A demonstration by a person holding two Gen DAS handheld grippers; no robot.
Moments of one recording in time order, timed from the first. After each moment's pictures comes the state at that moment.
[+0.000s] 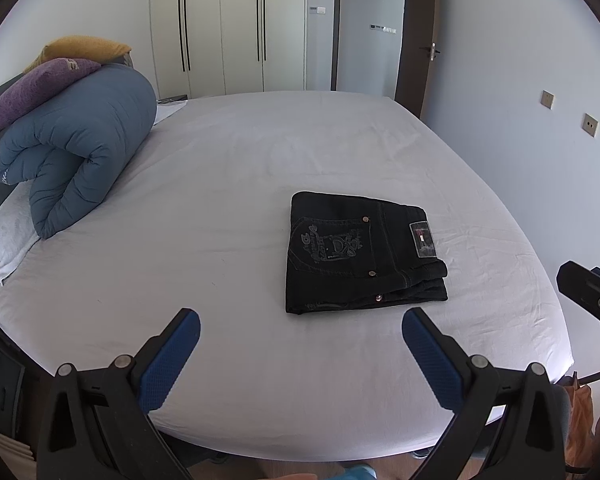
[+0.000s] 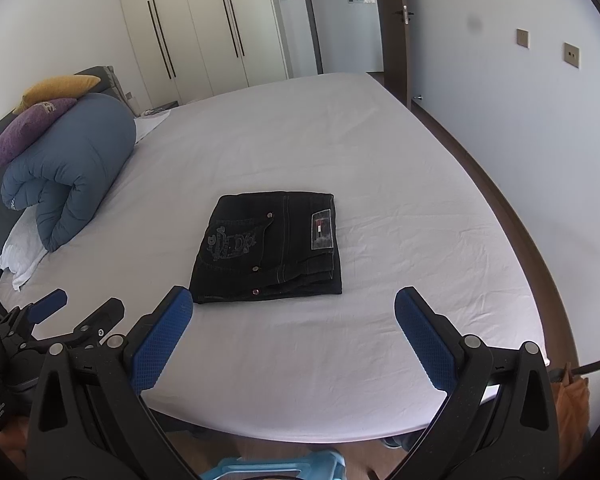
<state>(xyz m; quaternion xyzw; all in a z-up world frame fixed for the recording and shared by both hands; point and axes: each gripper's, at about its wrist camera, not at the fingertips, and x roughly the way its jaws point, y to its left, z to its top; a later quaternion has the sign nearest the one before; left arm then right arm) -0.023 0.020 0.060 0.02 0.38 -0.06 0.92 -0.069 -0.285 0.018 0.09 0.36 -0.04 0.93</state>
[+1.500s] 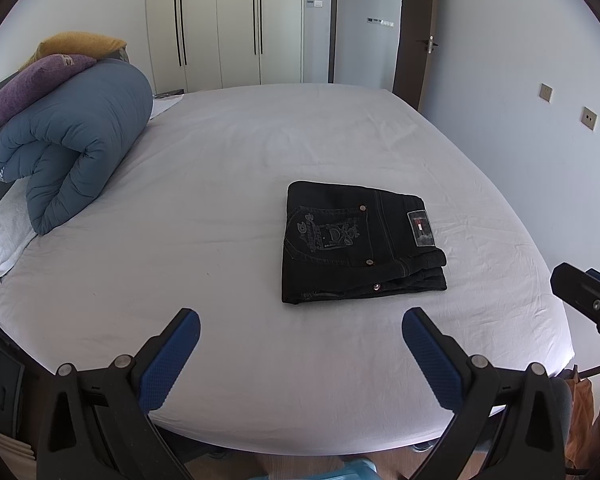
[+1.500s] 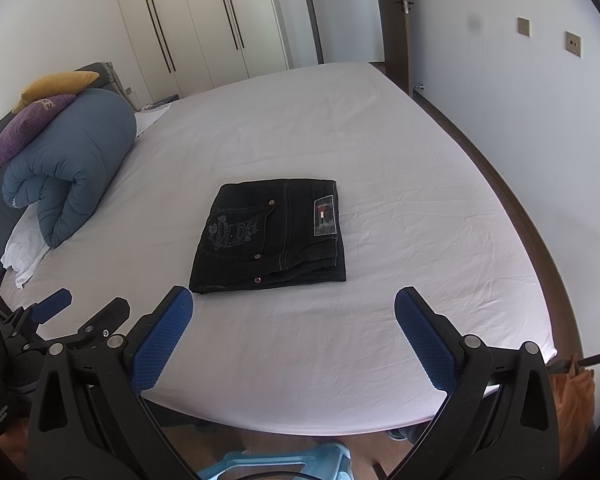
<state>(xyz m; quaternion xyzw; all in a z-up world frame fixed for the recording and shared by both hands) -0.030 0.017 0.051 0.02 0.39 -0.07 0.92 -0.074 -0.277 0.001 0.09 0.37 -0.03 0.92</state>
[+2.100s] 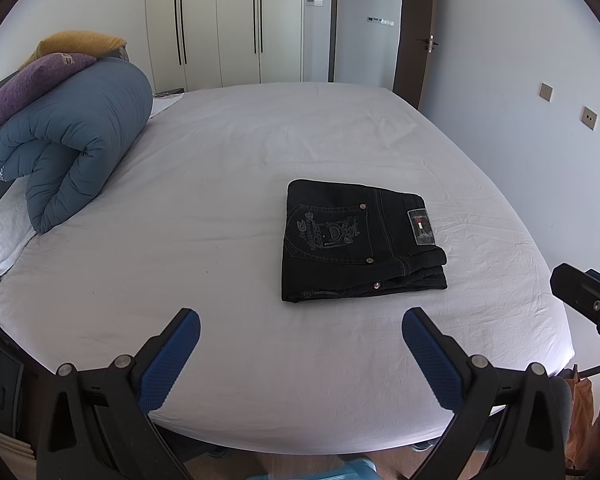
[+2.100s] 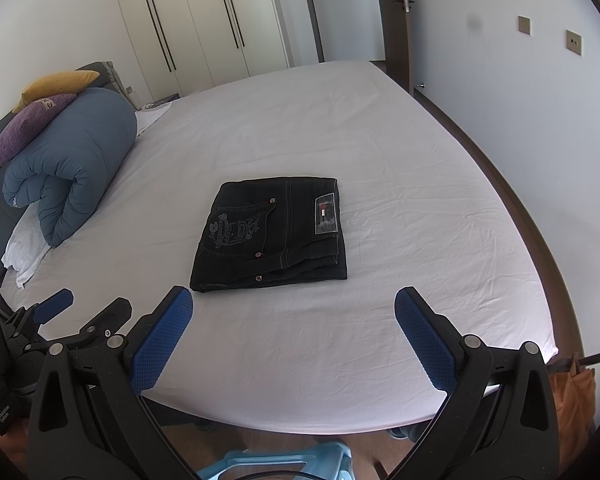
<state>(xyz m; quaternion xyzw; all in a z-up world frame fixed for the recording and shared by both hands) -0.031 0.018 0.051 0.02 0.39 -0.07 0.92 -0.076 -0.275 -0.001 0.09 0.37 -0.03 0.92</state>
